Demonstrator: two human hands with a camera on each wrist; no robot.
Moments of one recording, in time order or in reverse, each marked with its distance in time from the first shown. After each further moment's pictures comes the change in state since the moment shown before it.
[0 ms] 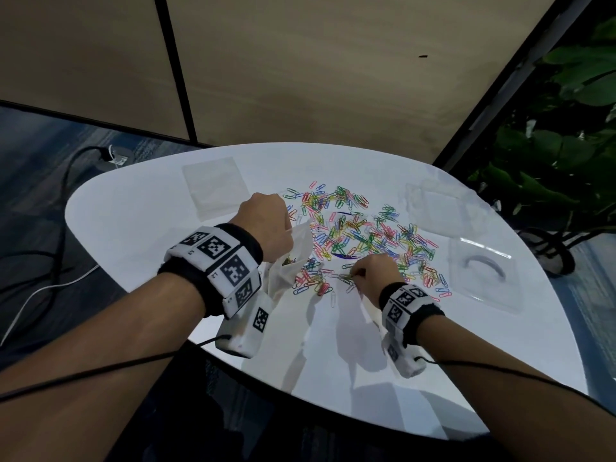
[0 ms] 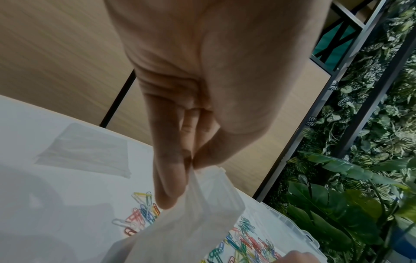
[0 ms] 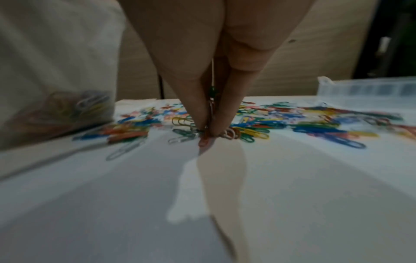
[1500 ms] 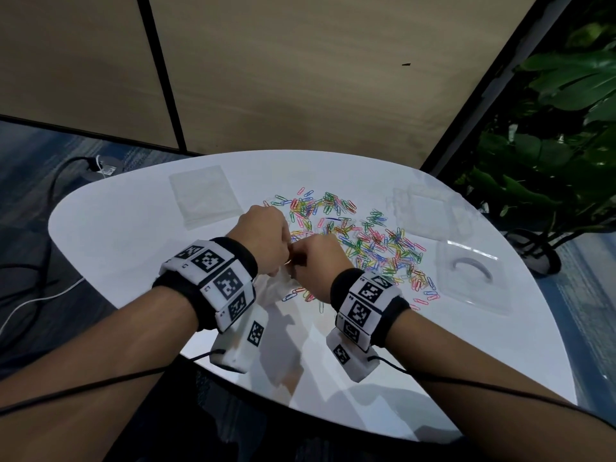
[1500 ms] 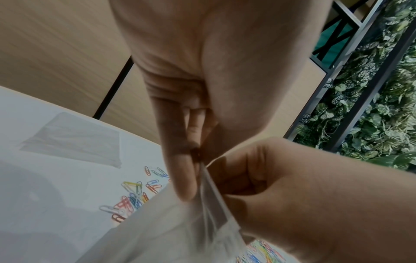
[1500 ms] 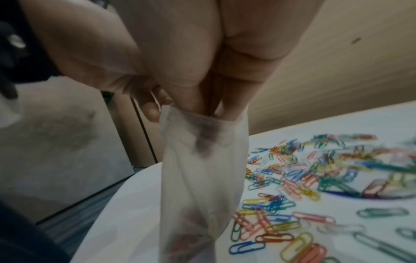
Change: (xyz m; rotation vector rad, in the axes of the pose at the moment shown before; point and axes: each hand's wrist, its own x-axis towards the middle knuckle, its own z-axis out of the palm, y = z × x) left_hand 0.007 0.007 0.017 -0.050 0.013 0.027; right_hand -0.032 -0.103 -0.052 0.268 0.014 -0.264
